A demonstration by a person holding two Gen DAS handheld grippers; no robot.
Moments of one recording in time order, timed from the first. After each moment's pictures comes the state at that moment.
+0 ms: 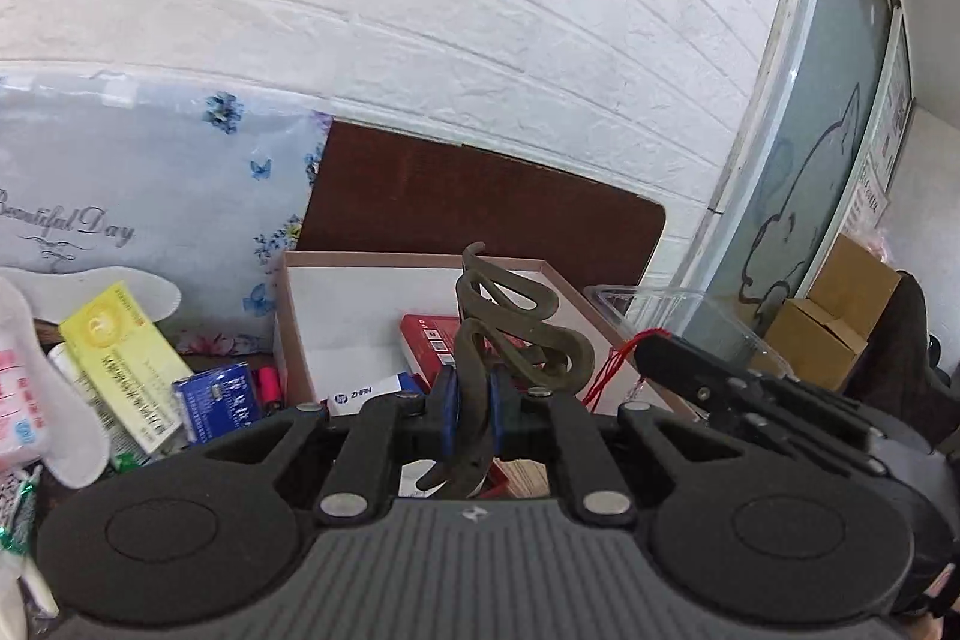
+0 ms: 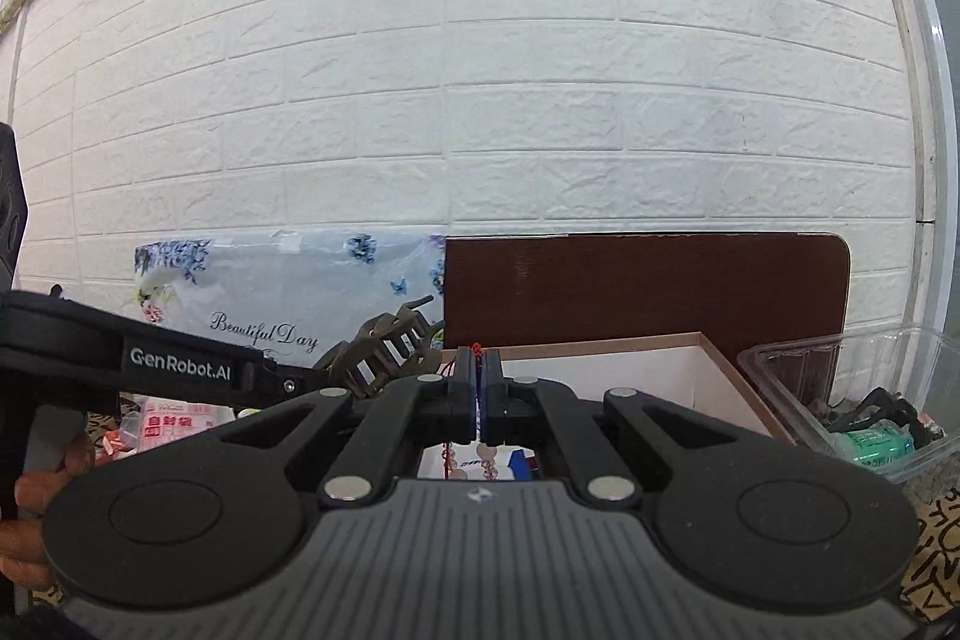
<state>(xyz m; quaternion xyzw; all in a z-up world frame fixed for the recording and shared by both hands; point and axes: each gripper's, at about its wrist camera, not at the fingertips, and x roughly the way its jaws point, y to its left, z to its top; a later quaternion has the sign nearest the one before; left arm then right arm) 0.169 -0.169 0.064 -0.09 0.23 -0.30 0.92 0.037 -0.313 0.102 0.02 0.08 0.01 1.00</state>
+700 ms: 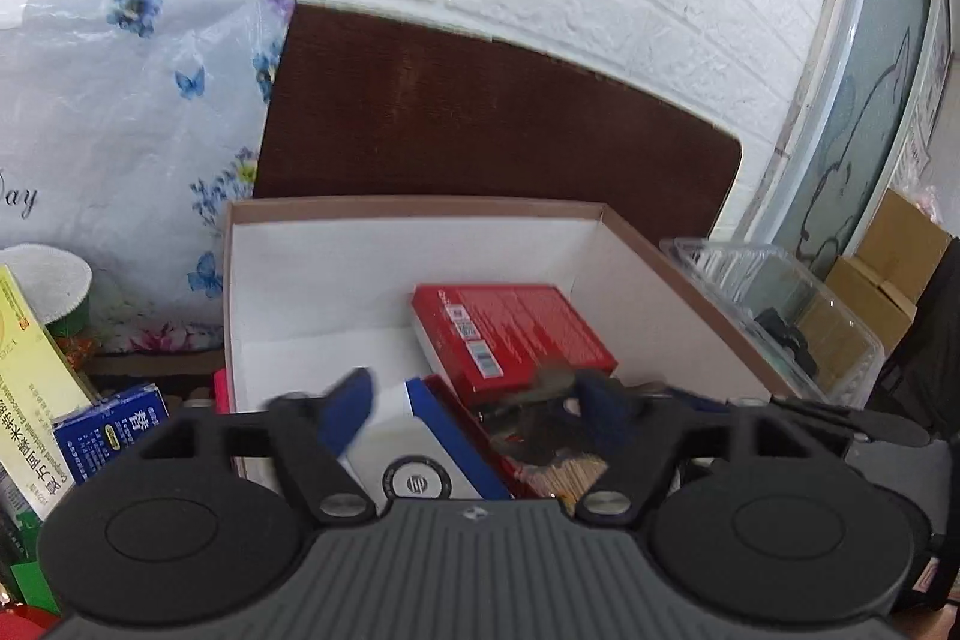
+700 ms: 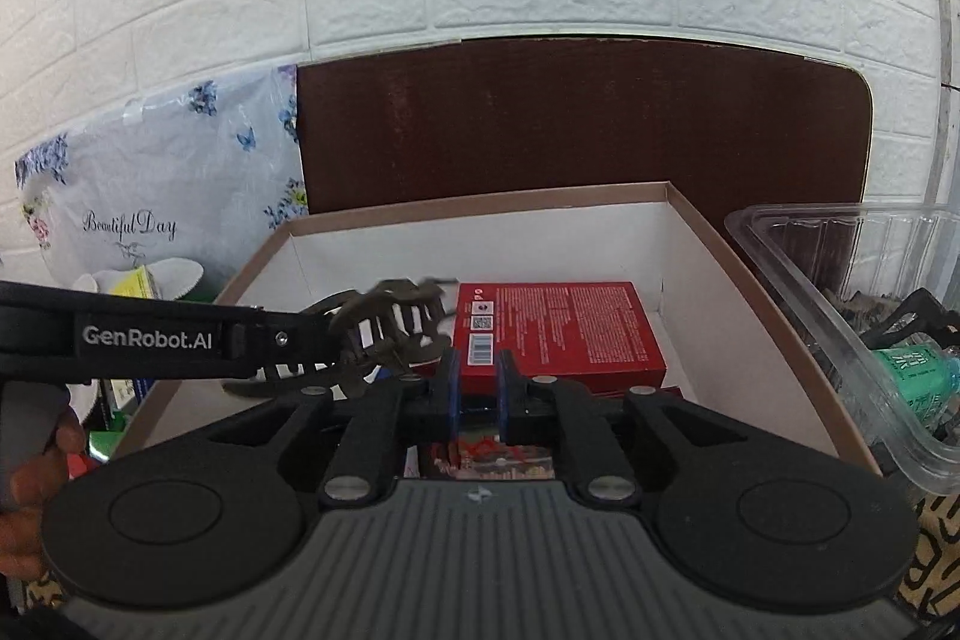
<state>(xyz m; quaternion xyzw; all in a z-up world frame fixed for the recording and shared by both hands) 0.253 -0.230 0.014 -0.06 0.26 -0.28 0.92 0.158 -0.384 0.035 0.04 0.22 -0.01 0.97</state>
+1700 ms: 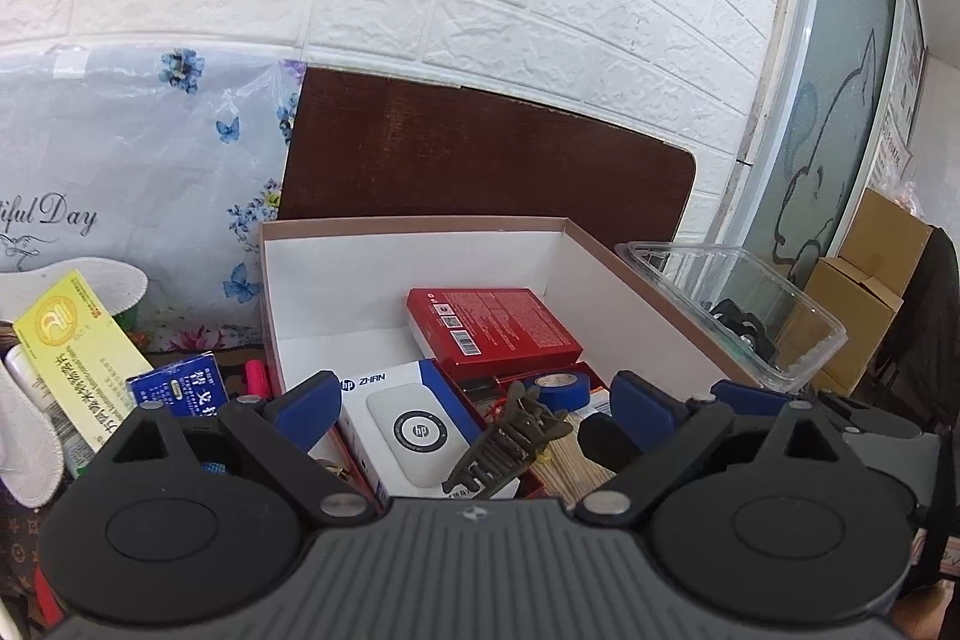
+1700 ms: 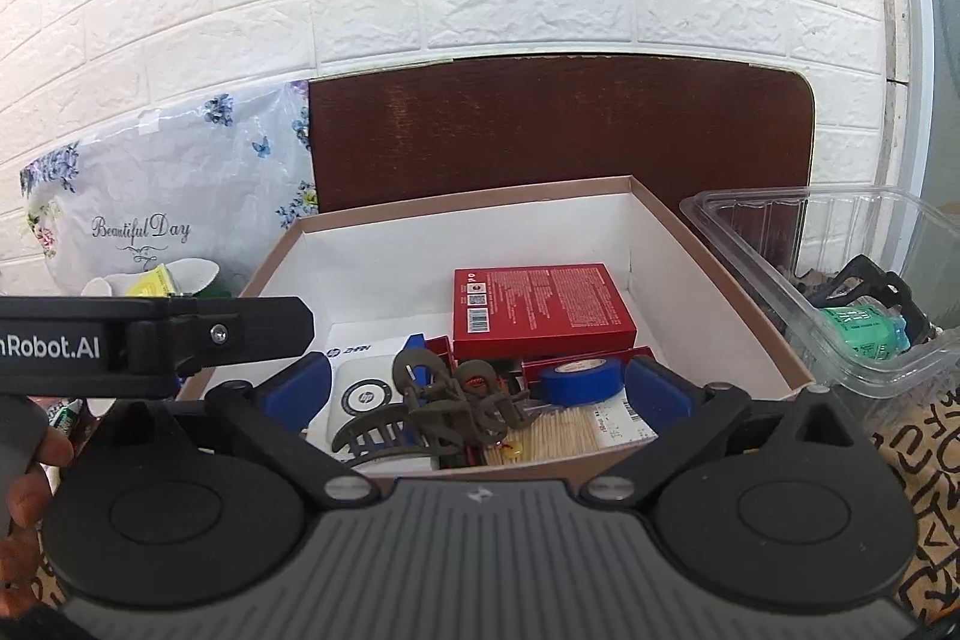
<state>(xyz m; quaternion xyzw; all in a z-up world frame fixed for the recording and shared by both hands) 0.183 -0.206 0.031 -0.04 0.23 -0.29 0.93 0.098 -0.367 0.046 0.06 0.21 -0.05 0.98</state>
